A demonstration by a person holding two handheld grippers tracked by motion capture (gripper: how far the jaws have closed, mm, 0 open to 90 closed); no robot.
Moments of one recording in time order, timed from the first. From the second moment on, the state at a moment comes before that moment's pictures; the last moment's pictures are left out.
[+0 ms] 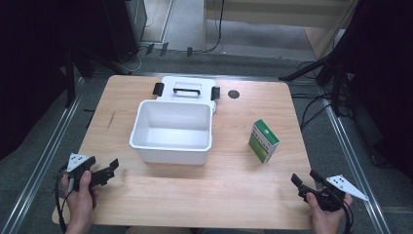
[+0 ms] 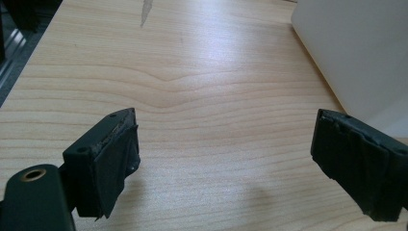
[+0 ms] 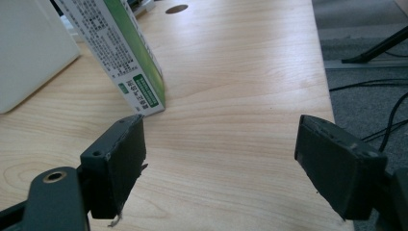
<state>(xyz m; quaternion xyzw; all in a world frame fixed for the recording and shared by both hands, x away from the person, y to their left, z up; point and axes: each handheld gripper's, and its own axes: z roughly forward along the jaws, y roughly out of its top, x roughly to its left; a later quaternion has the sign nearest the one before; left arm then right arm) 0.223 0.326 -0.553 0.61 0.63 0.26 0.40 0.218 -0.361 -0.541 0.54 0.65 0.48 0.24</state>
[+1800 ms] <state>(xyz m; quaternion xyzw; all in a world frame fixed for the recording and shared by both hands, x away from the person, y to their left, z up) 0.223 0.325 -0.553 0.61 0.63 0.26 0.40 0.292 -0.247 -0.458 0.49 0.87 0.04 0.08</state>
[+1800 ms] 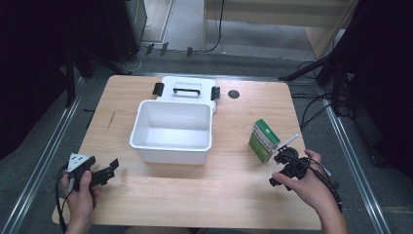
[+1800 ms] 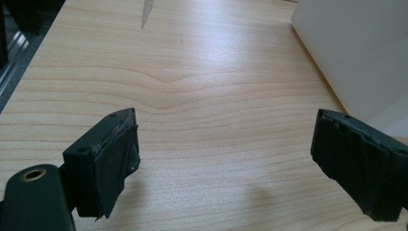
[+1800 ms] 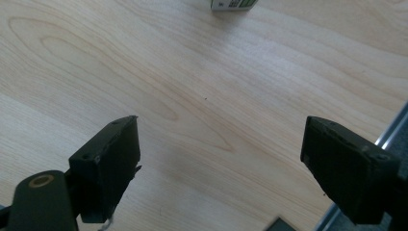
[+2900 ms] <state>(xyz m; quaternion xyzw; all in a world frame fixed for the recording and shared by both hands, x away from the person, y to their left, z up) 0.224 0.326 -0.553 0.61 0.63 0.26 0.40 0.347 -0.198 -0.403 0.46 0.87 0.00 0.14</state>
